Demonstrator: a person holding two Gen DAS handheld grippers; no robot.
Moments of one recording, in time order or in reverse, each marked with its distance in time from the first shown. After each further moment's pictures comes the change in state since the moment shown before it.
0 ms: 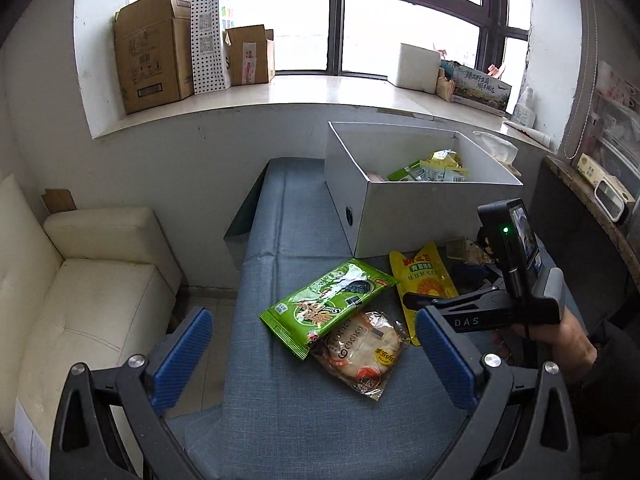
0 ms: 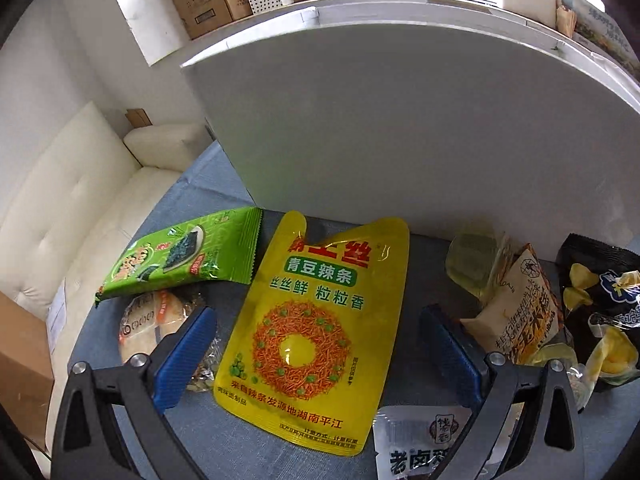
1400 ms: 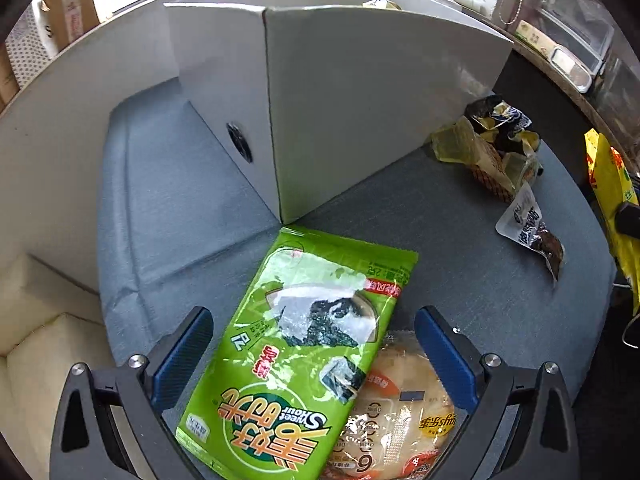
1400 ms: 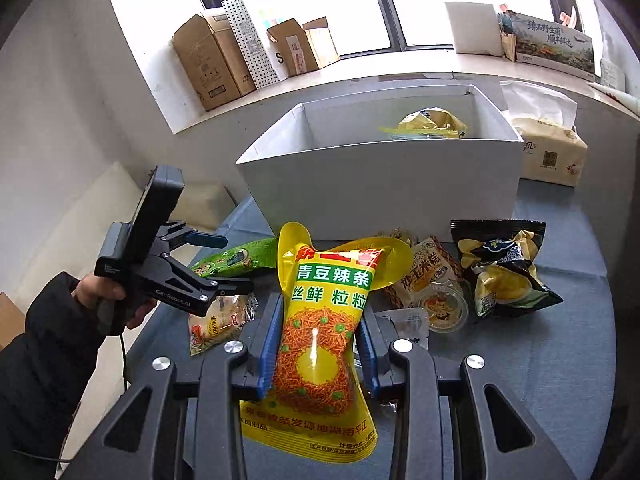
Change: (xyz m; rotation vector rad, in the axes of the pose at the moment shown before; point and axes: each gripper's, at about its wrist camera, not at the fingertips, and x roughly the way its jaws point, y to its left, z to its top) left arm 0.195 -0.031 0.023 0.376 0.370 -0.362; right arm -0.134 -0.024 -0.051 0.097 -0.240 0.066
